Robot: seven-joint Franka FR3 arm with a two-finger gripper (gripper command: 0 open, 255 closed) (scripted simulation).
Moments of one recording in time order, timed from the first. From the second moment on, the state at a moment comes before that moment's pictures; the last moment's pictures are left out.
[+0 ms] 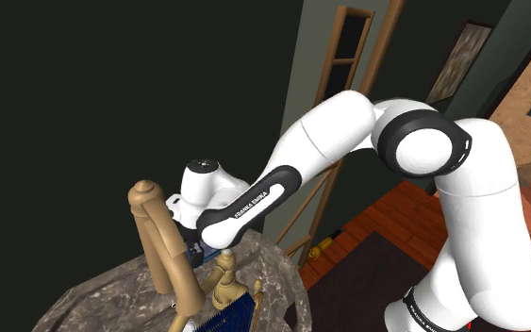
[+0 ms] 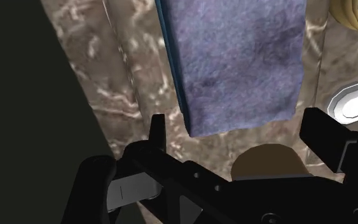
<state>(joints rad) 0.40 0.63 0.25 -1.86 -0.12 2.62 -0.70</state>
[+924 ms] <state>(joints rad) 0.40 0.63 0.25 -1.86 -0.13 2.62 -0.70</state>
